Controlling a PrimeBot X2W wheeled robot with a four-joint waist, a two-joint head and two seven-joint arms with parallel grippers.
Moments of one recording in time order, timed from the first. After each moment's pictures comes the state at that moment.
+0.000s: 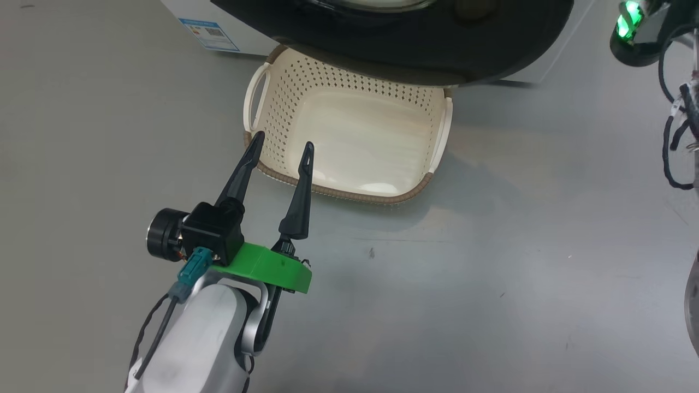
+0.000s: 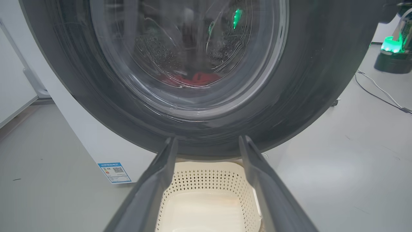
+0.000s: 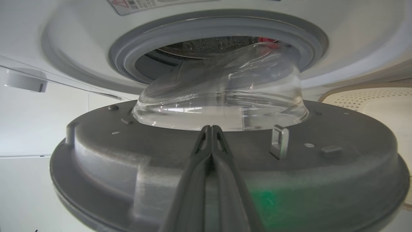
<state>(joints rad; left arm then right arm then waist) -0.41 0.03 -0.49 0.16 -0.42 0.12 -0.25 -1.13 -0.21 0.06 0.63 1.57 0.03 0.89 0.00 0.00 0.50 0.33</state>
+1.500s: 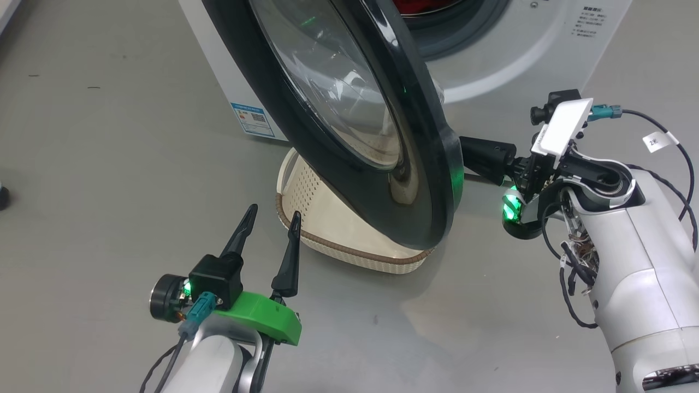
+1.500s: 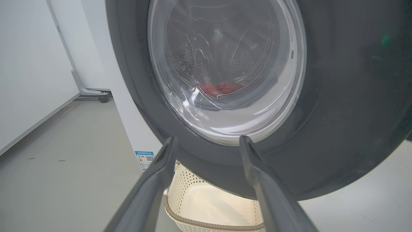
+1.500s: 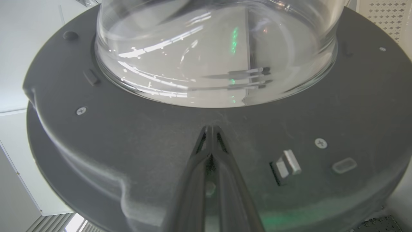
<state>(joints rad) -0.26 0.03 -0.48 0.26 -0.42 0.12 -0.25 -0.73 -0.08 0.15 0.66 1.66 0.11 0.96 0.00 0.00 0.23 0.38</state>
